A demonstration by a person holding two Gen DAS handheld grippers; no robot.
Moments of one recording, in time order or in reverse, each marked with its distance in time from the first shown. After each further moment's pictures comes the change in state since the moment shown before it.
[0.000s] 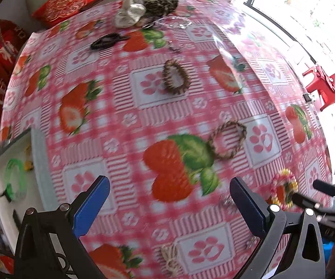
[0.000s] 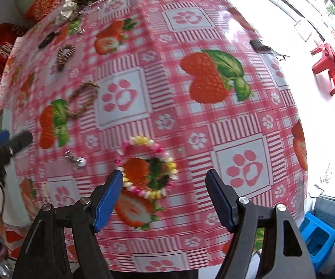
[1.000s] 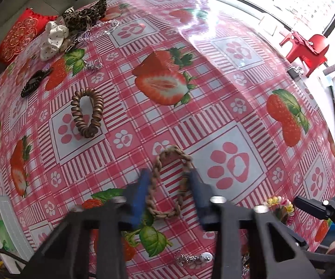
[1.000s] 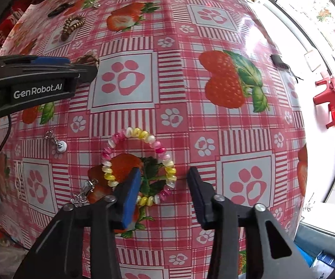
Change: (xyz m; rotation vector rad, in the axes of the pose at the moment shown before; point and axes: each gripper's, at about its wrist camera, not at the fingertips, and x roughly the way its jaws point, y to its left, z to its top) left arm 0.053 -0.086 0.042 0.237 0.010 -0.034; right arm 0.030 0.022 -0.020 -0.183 -0.016 -0.077
